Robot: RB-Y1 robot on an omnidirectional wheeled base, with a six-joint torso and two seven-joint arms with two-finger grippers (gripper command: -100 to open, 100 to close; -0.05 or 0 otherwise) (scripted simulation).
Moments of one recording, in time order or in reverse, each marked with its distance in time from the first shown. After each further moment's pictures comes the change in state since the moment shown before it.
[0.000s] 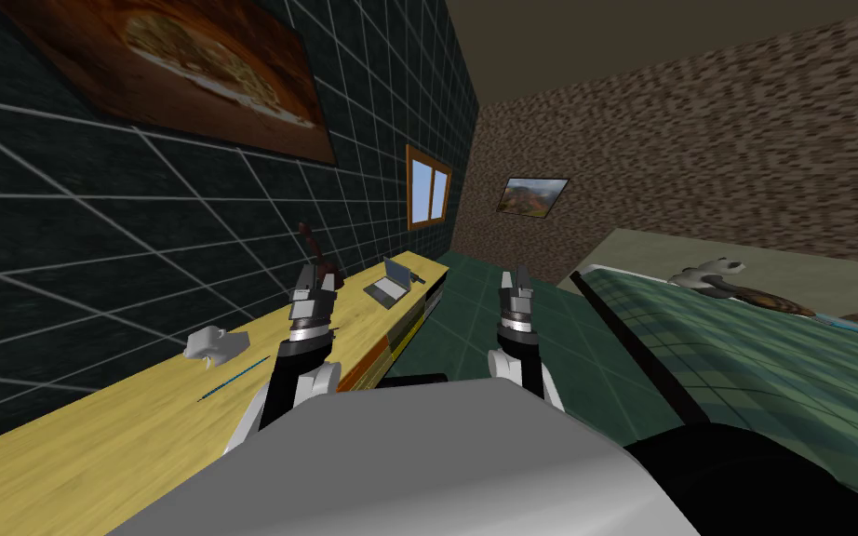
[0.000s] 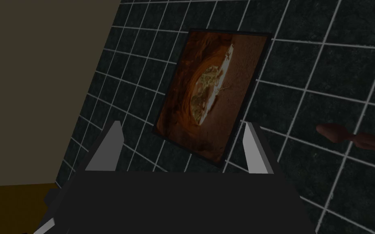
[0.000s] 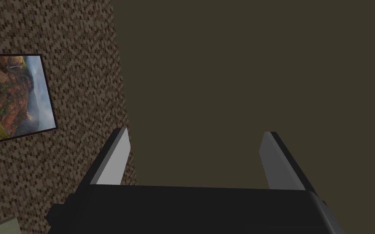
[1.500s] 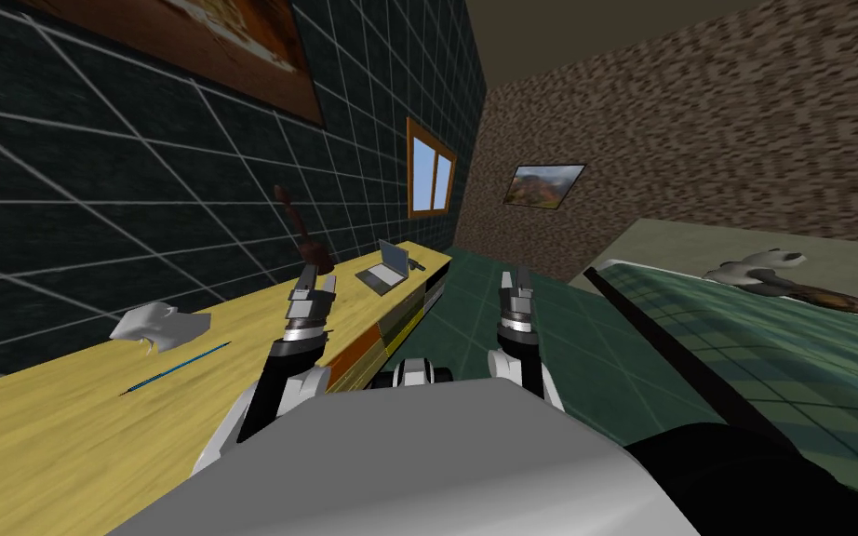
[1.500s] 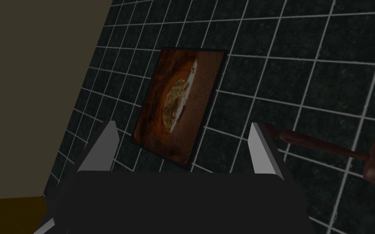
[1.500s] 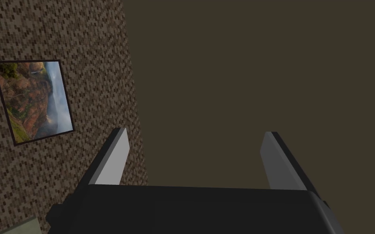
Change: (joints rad) left arm 0.001 0.122 0.021 -0.002 0.039 0.036 0.027; right arm 0.000 0.000 0.000 0.000 0.000 0.000 0.000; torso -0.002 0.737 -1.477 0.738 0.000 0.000
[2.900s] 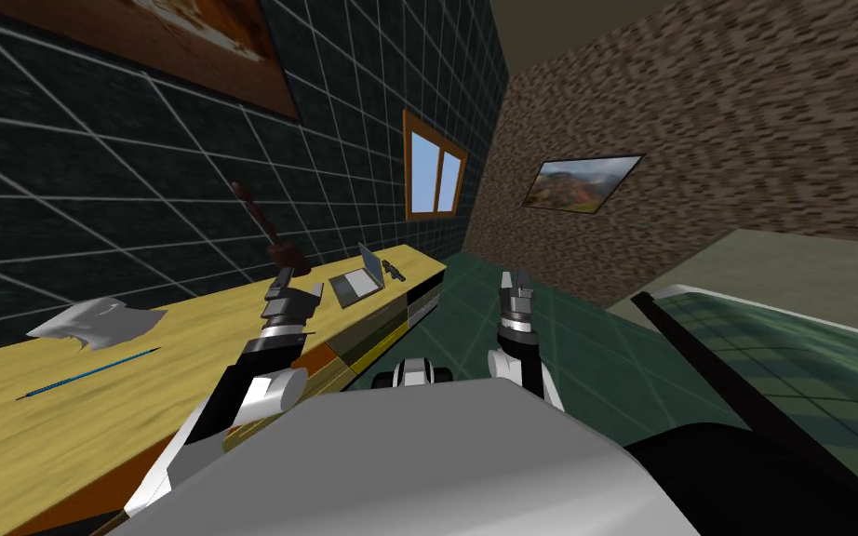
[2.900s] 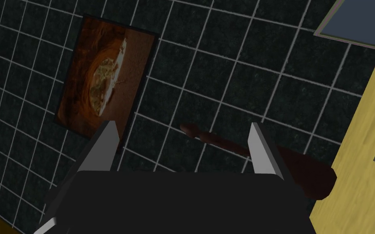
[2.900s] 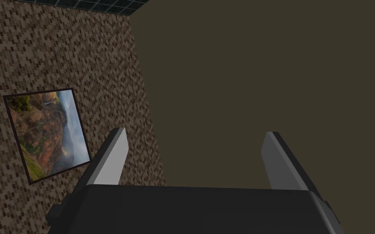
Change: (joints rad) left arm 0.000 0.069 0.139 -0.013 0.256 0.262 0.177; right arm 0.000 0.000 0.000 0.000 0.000 0.000 0.000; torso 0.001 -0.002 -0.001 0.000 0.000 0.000
